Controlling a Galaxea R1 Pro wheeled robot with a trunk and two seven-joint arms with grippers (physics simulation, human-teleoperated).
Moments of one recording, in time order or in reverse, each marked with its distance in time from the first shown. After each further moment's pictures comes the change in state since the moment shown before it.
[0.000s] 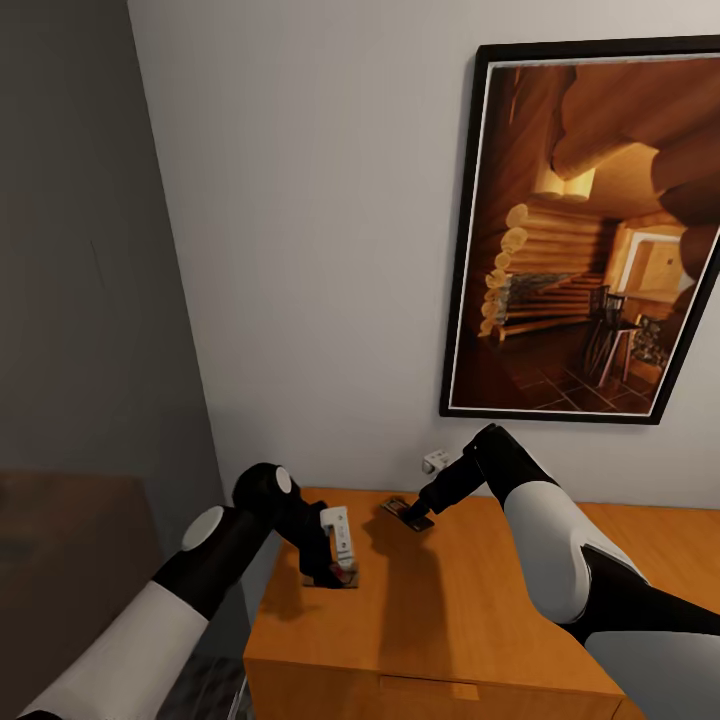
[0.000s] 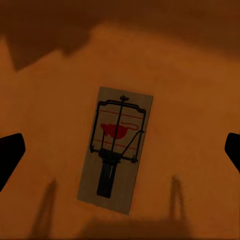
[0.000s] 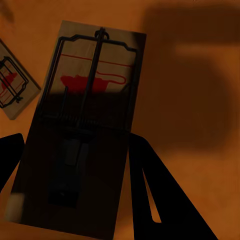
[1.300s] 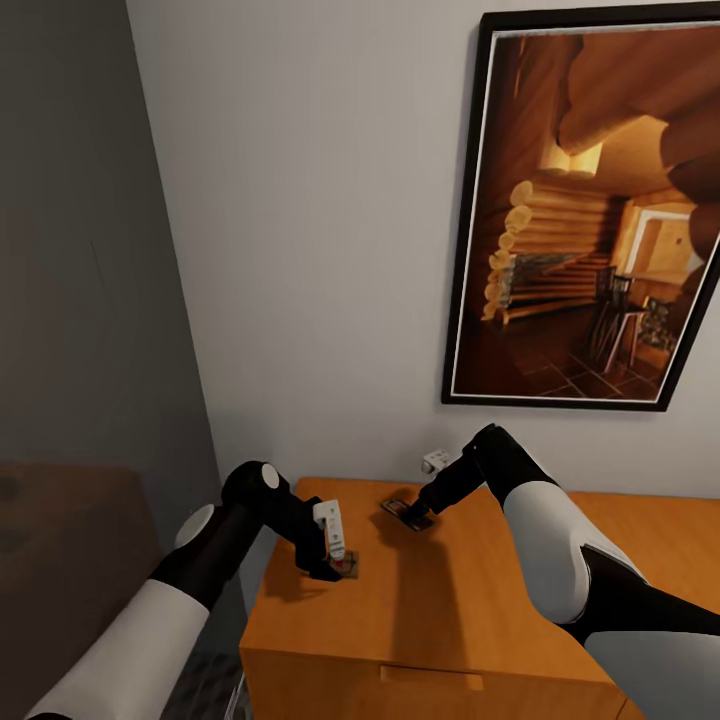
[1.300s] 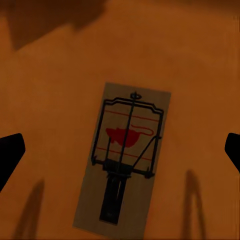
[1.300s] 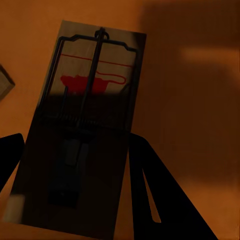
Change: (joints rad) left arm 0.000 -0.025 0.136 0.062 0.007 -0.122 -0.005; right arm 0.000 0.002 0.000 0.000 0.000 0.000 0.000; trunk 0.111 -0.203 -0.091
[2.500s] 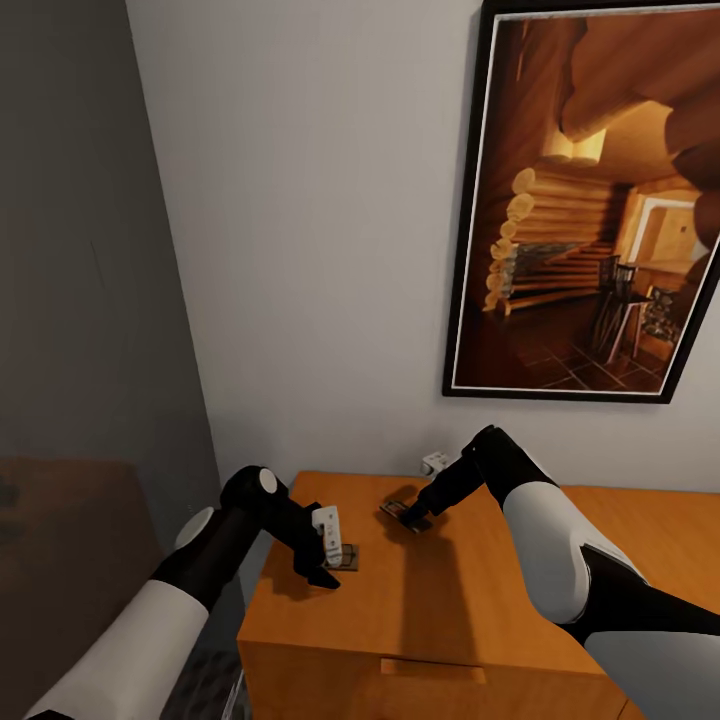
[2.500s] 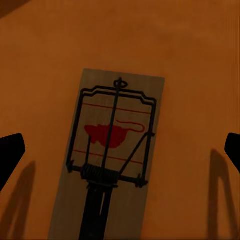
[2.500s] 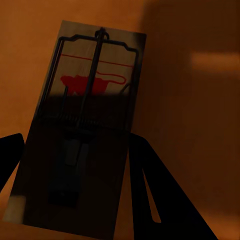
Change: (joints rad) left arm 0.000 0.002 0.012 0.050 0.029 -0.063 -0.002; right arm 0.000 0.000 0.000 0.011 -0.003 -0.003 0.000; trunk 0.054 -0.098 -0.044
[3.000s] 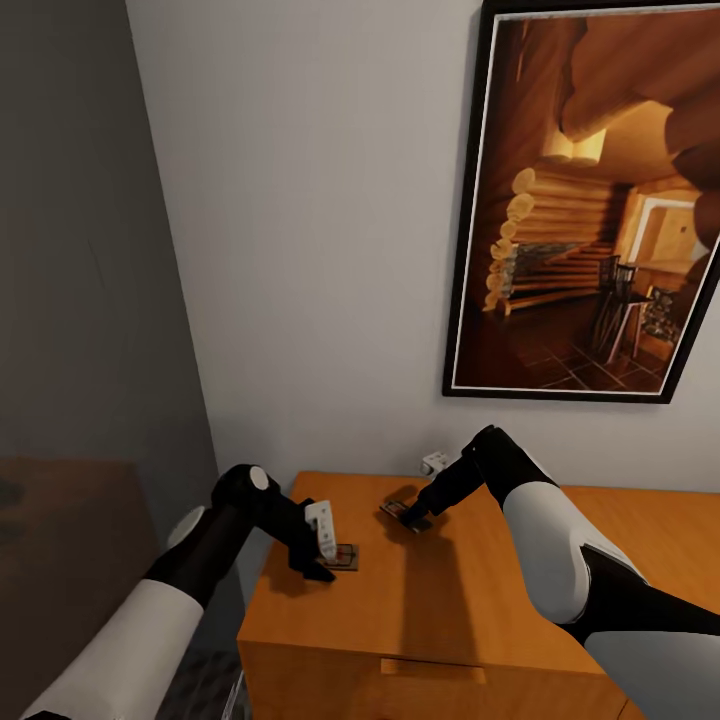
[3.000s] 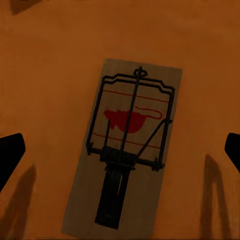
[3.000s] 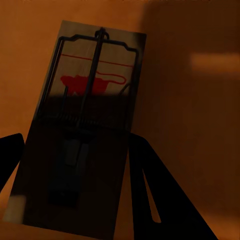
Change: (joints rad) left arm 0.000 0.009 0.051 0.001 0.005 -0.004 0.003; right arm 0.000 0.000 0.000 0.000 0.000 0.000 -0.001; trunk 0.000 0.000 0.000
